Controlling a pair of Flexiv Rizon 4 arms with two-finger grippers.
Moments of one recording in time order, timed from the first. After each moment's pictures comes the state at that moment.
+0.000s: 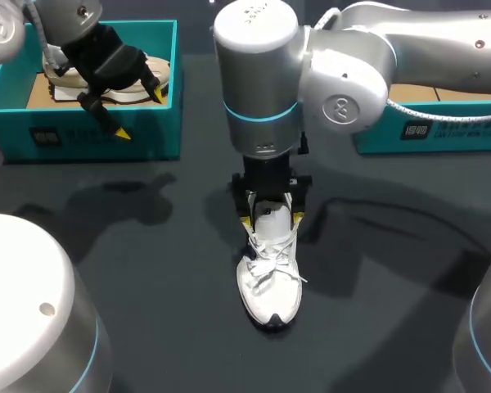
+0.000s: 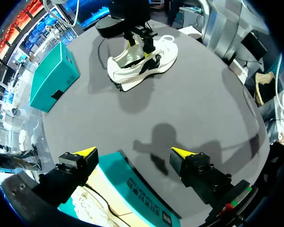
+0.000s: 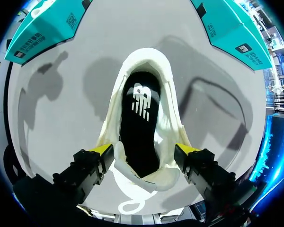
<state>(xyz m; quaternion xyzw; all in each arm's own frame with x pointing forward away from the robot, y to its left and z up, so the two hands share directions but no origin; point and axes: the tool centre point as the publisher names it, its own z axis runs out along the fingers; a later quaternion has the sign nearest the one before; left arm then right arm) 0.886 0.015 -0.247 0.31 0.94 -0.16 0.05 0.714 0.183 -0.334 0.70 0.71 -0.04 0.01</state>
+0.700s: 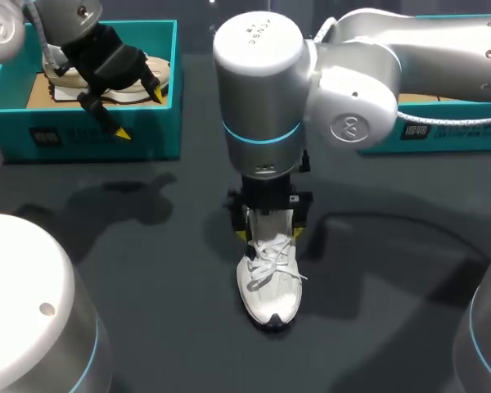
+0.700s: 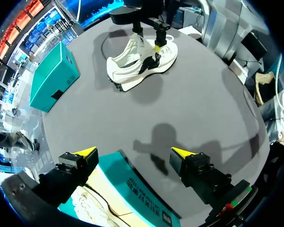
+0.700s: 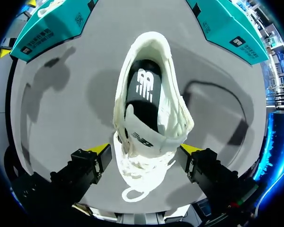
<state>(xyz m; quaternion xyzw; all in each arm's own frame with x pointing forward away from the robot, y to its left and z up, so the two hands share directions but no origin) 0.886 0.015 -0.247 0.31 0.94 -0.16 0.05 0.678 0.190 -0.324 0.71 0.70 -0.02 0.02</state>
